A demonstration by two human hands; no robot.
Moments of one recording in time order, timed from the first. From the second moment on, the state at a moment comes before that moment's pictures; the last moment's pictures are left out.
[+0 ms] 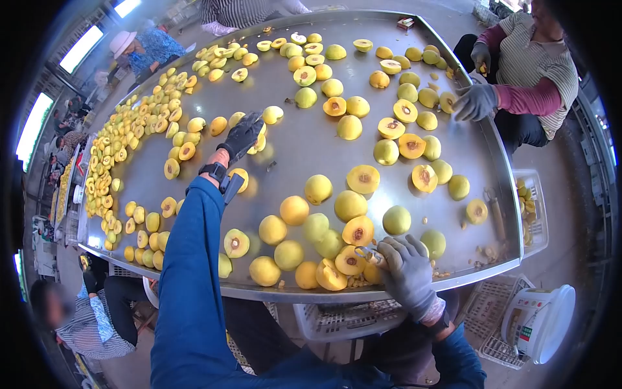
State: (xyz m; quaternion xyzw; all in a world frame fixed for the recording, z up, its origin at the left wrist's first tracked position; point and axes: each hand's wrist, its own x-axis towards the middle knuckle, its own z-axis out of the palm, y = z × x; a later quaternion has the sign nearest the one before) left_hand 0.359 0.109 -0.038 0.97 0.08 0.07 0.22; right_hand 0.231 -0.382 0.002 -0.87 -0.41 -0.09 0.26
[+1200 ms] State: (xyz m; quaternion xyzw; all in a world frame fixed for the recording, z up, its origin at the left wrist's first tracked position) left_hand 0.122 -0.099 0.031 0.76 0.05 0.13 0.63; right_hand 0.152 -0.350 0.009 -0.78 -0.23 -0.03 0.59
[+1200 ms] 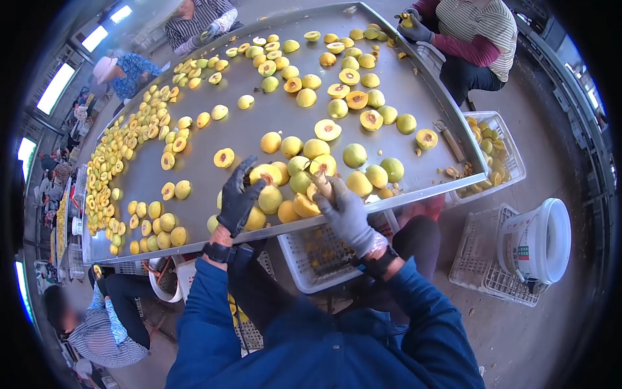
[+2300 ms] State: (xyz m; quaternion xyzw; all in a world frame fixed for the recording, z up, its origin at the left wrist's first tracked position) left_hand -0.002 -0.258 0.077 0.65 0.11 0.31 0.69; right_hand 0.011 -0.380 0.074 -0.86 -0.28 0.02 0.43
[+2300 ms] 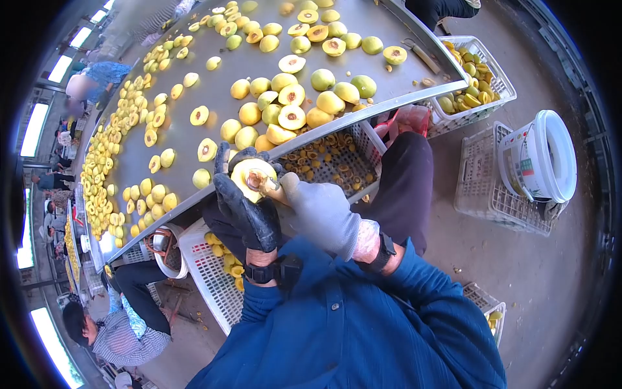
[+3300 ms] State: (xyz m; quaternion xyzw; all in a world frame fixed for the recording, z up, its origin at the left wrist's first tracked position) left_hand -0.003 -0.220 0.108 0.76 -0.08 0.11 0.64; right_hand 0.014 -0.402 0.098 -0.53 -0.15 0.57 0.60
